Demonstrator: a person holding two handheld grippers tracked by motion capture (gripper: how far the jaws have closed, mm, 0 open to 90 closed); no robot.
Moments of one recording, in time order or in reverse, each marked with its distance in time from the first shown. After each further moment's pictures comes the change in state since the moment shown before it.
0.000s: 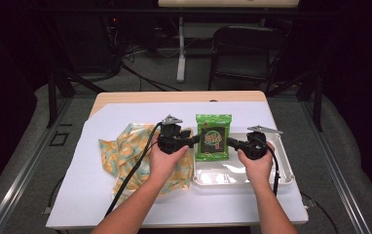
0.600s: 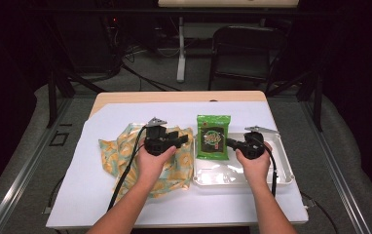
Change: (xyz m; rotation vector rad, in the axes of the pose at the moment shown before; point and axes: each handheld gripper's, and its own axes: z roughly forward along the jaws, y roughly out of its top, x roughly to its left) left arm 0.028 -0.016 -0.023 -0.048 0.021 -0.075; right arm -0.003 -0.003 0.011 0.017 -0.032 0.011
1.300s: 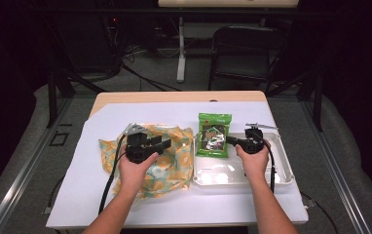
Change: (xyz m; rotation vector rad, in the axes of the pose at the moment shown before) left arm 0.023 -0.022 -0.046 -0.036 0.052 -0.014; right arm -0.018 0.005 0.019 0.026 -0.003 0.103
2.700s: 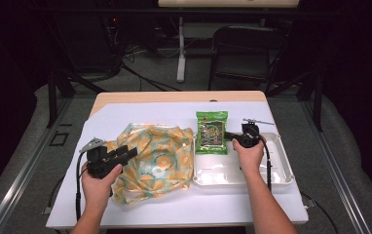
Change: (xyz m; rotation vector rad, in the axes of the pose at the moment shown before) left arm 0.047 -0.034 -0.077 -0.083 0.067 -0.093; right arm -0.010 0.011 0.024 0.010 -0.030 0.057
